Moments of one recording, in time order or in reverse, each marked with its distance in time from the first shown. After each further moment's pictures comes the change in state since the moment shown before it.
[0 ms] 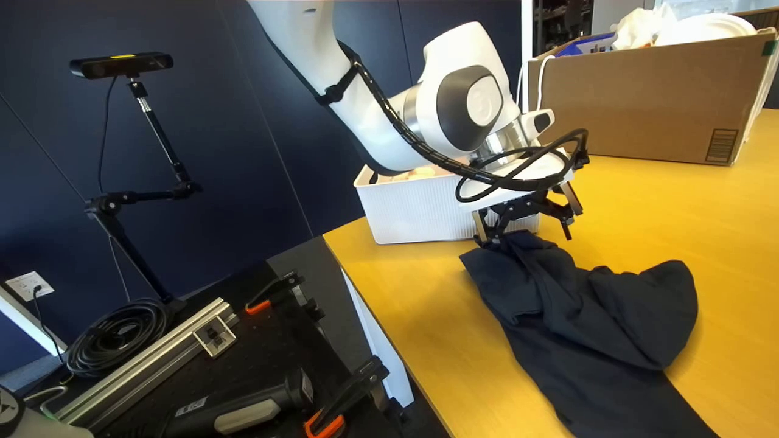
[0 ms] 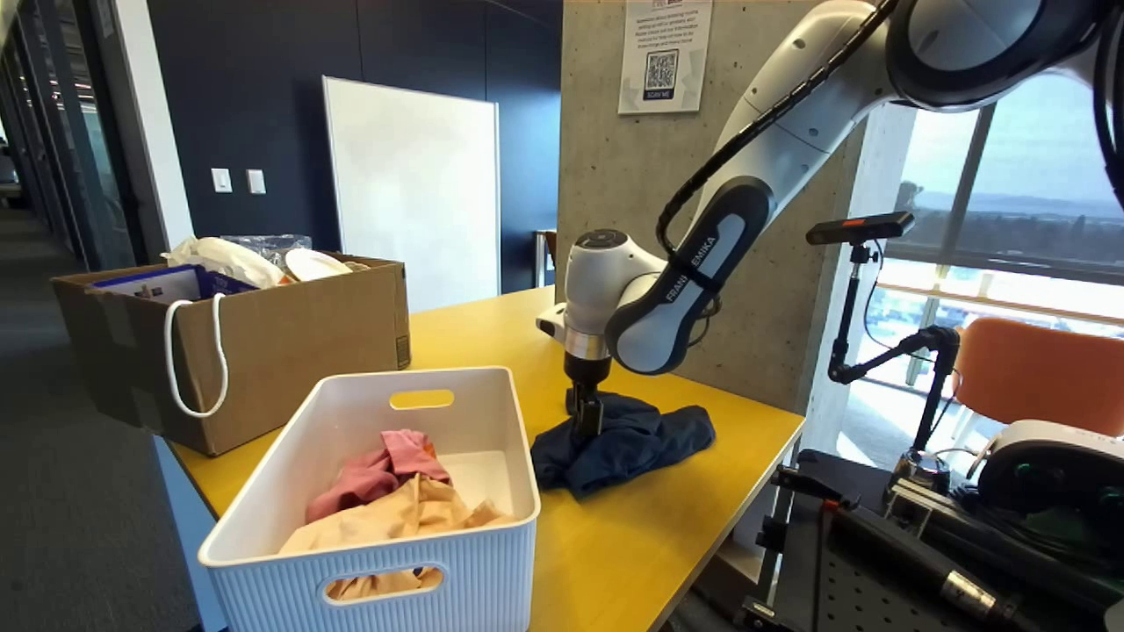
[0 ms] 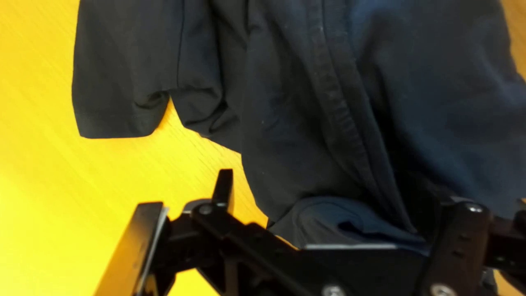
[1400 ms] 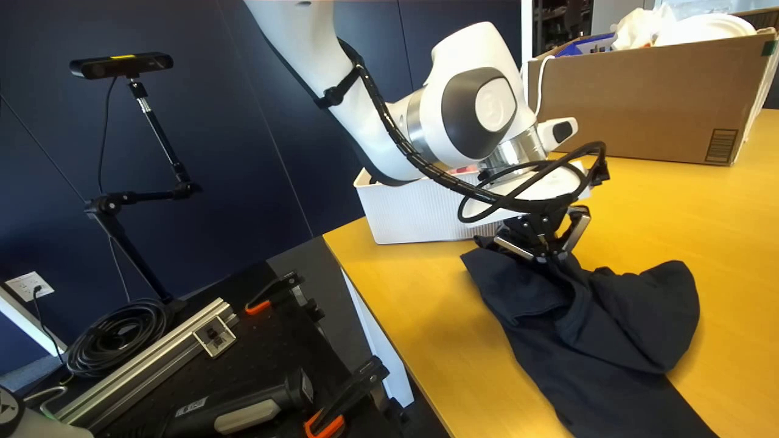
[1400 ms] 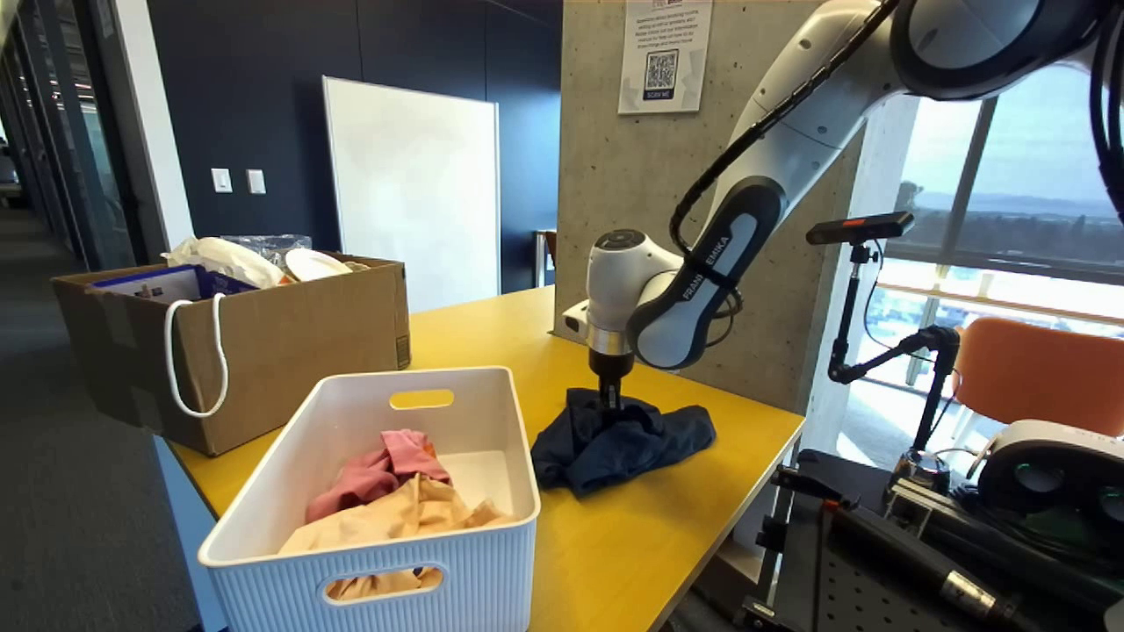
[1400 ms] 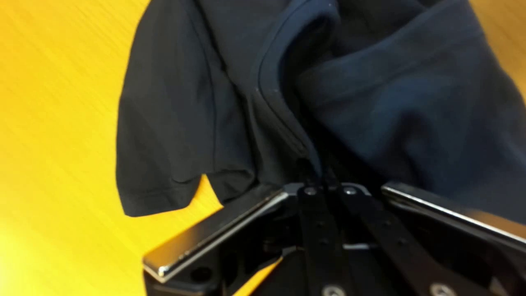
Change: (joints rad) arm 0.006 -0.026 -0.077 -0.052 -0.005 0.003 0.069
